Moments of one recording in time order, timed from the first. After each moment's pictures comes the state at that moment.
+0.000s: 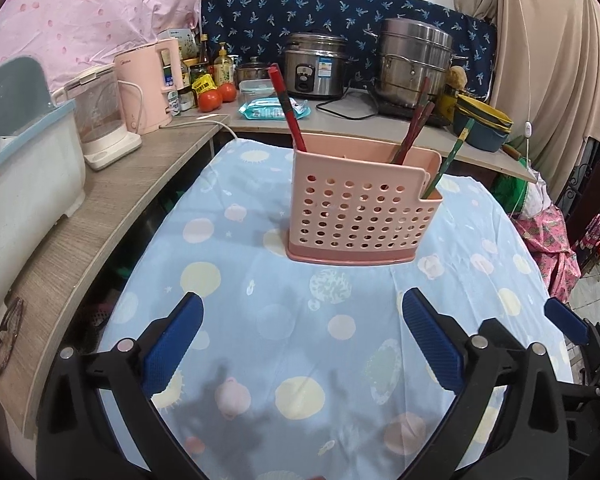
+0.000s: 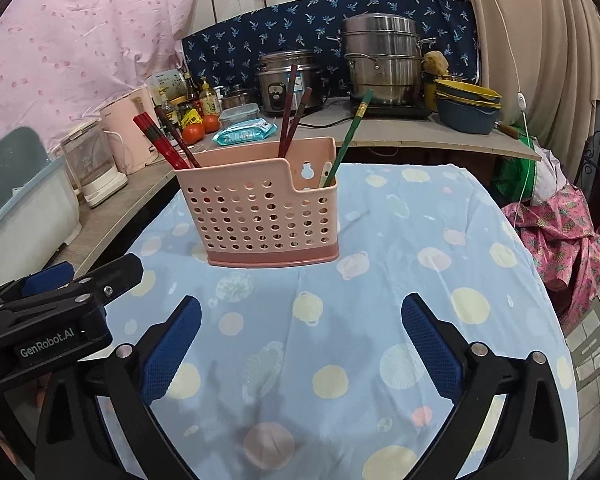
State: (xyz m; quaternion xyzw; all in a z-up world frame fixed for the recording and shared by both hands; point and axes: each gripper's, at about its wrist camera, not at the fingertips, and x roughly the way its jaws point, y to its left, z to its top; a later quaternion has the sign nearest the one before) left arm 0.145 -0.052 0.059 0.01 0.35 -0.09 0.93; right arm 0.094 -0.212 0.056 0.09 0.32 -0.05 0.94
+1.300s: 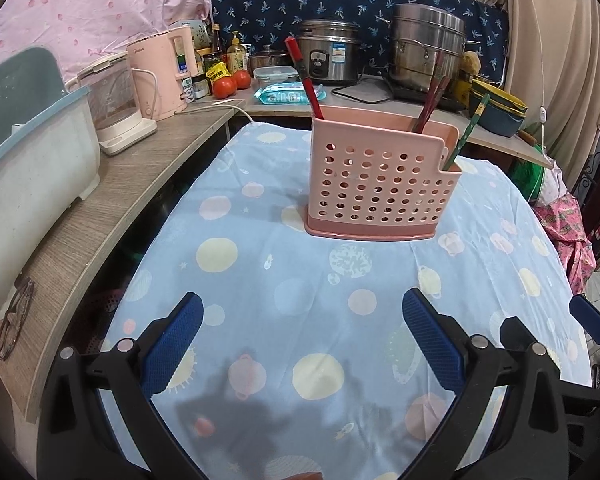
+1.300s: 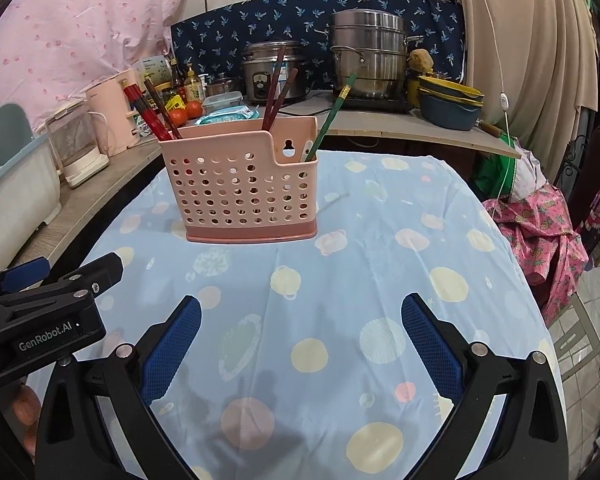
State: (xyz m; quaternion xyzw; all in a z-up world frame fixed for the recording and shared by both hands) left arm 0.136 -0.047 0.041 0.02 0.37 -0.06 0.93; right arm 0.079 -0.202 0.042 0.06 0.34 -0.09 0.94
